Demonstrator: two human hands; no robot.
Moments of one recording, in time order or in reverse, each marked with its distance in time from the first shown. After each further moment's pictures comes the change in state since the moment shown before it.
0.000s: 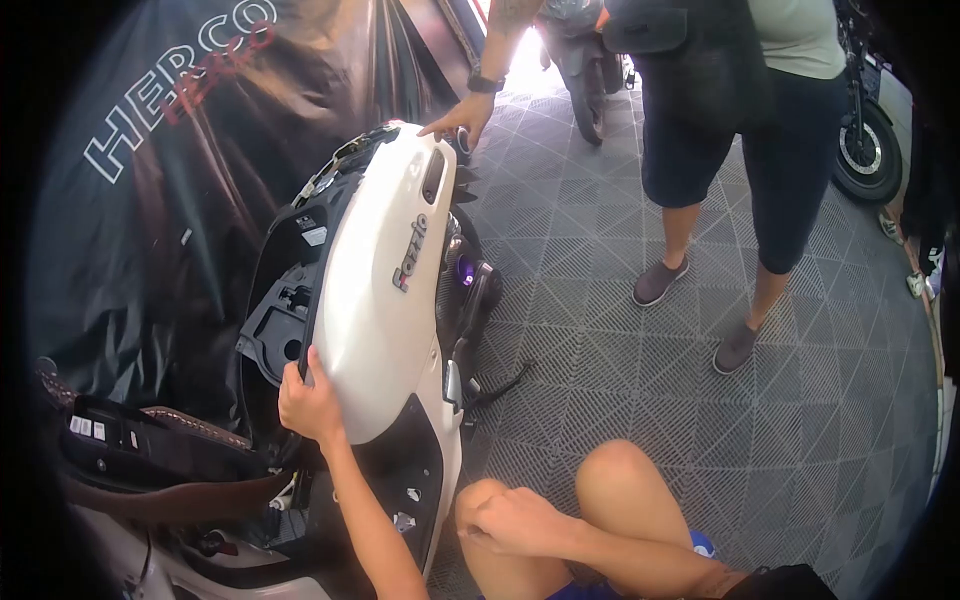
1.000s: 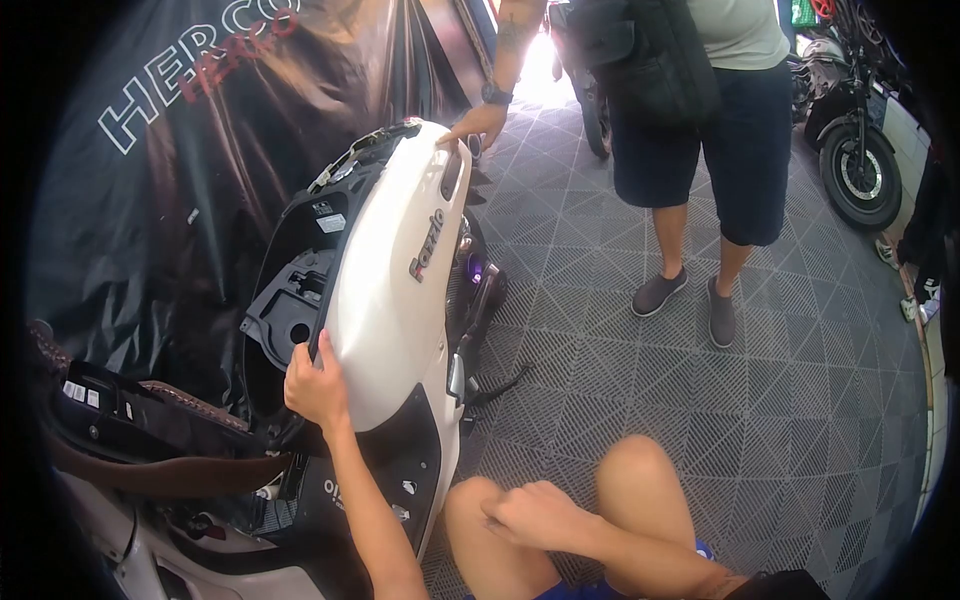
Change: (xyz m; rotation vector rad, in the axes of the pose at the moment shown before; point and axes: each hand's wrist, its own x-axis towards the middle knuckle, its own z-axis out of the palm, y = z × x) left_hand 0.003 0.004 -0.010 -0.069 -0.030 -0.010; right_hand -0.018 0.003 0.007 -0.119 0.031 0.043
